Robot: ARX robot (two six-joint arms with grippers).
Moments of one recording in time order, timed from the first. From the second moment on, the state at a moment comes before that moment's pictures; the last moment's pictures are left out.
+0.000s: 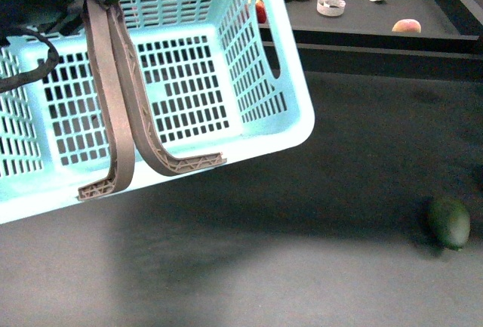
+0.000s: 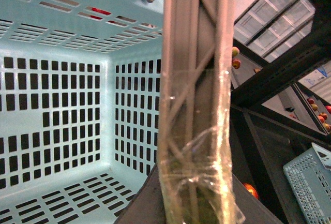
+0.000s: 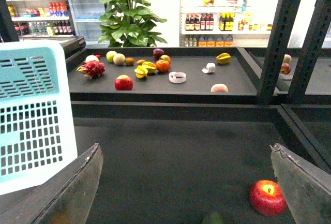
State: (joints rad) left arm -0.30 1.64 0.64 0.89 0.06 -0.54; right arm 0.00 0.00 0.01 0.00 0.00 0.00
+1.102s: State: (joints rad) left arm -0.46 1.71 0.65 1.05 0.18 -0.40; right arm 0.00 0.00 0.01 0.00 0.00 0.00
